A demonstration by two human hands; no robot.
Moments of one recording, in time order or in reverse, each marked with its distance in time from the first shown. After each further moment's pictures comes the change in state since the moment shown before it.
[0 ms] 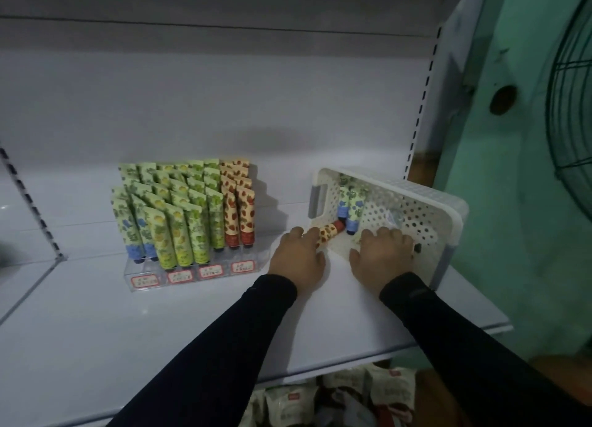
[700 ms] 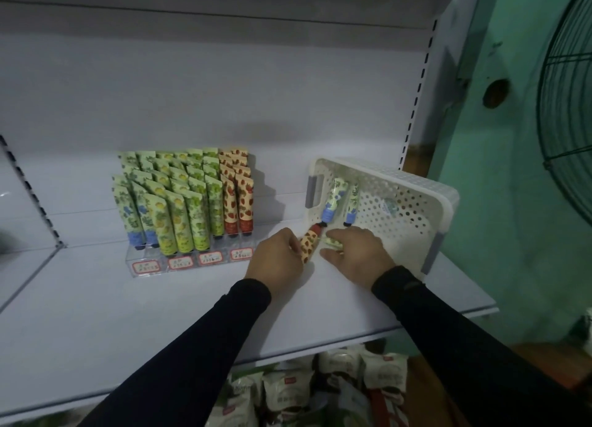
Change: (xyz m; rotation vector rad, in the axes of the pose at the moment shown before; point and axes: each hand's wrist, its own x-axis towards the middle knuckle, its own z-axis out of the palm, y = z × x) left_hand -0.044 -0.005 -0.025 -0.309 0.056 -0.211; right_hand -0.015 -0.012 -0.007 0.438 -0.156 -0.206
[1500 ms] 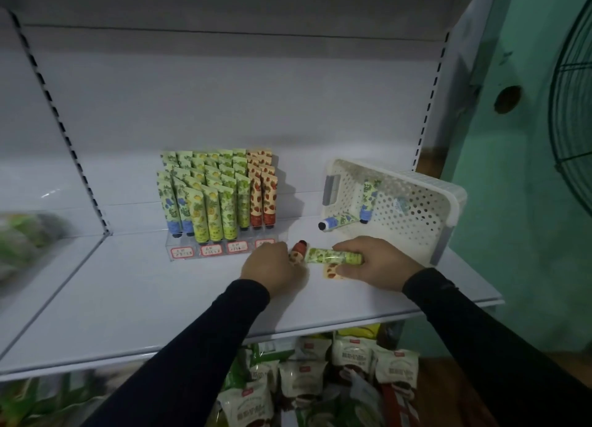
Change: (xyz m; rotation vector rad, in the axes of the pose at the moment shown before) left_hand -0.041 -0.012 -0.033 0.366 -0.104 -0.068; right_hand -0.031 0.002 -0.019 0.186 -0.242 -0.161
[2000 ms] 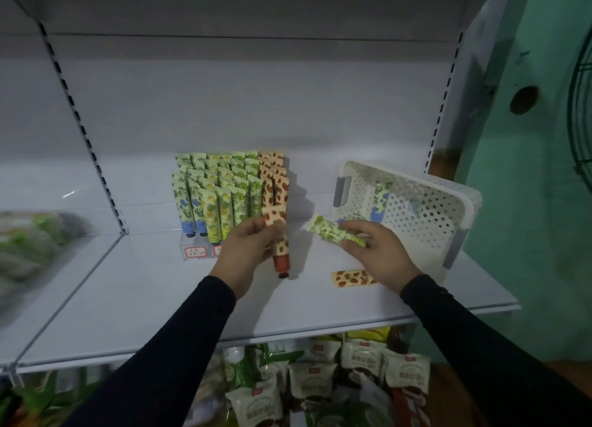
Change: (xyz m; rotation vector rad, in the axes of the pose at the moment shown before) left_hand -0.003 -0.037 -0.026 -1.329 0.134 -0.097; right_hand 0.008 -0.021 0.012 0.527 0.356 -0.036
